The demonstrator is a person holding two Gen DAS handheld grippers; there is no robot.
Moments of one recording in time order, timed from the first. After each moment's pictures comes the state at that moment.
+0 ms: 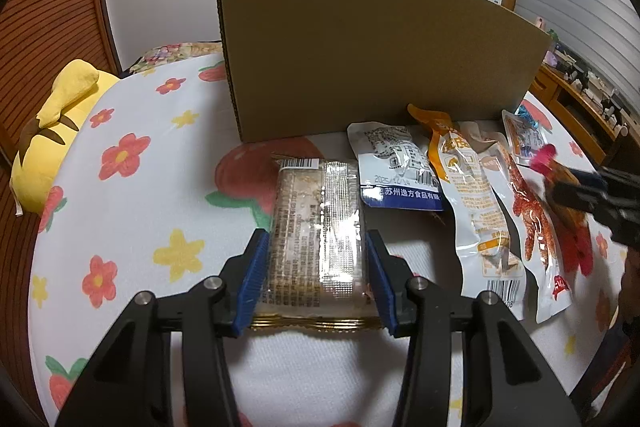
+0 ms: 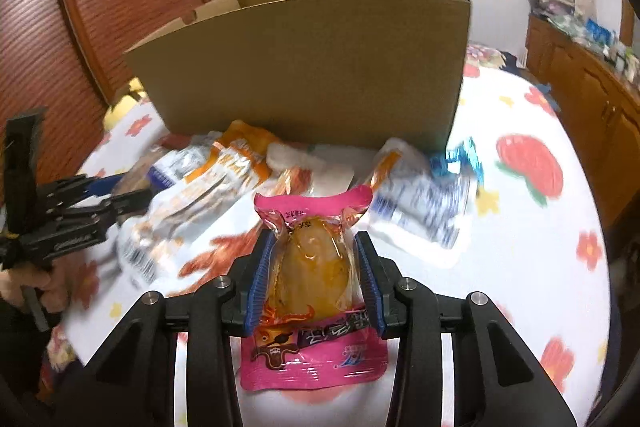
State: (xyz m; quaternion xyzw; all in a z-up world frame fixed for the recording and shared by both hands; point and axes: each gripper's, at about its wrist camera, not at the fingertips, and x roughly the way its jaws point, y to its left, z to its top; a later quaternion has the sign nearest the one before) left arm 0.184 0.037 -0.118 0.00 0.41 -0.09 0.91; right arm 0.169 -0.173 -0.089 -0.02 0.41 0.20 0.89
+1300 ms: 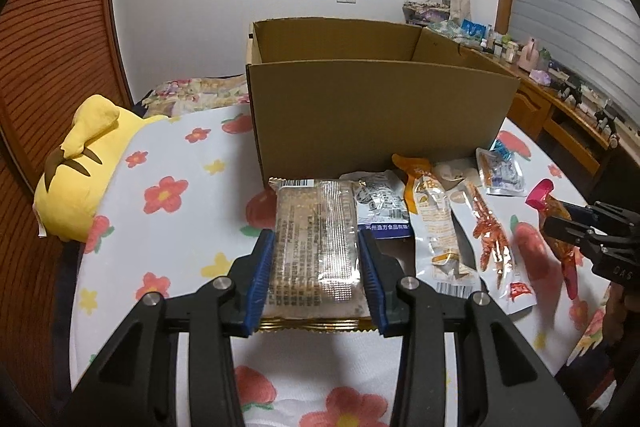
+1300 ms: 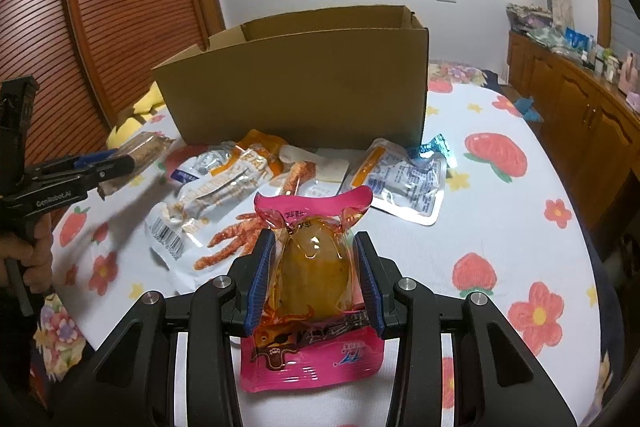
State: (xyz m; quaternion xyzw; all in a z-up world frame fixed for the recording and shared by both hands) left arm 0.149 0.044 -0.066 0.00 0.35 -0.09 0.93; right arm 0.119 -0.180 -0.074 -0.01 0.36 0.18 0.92
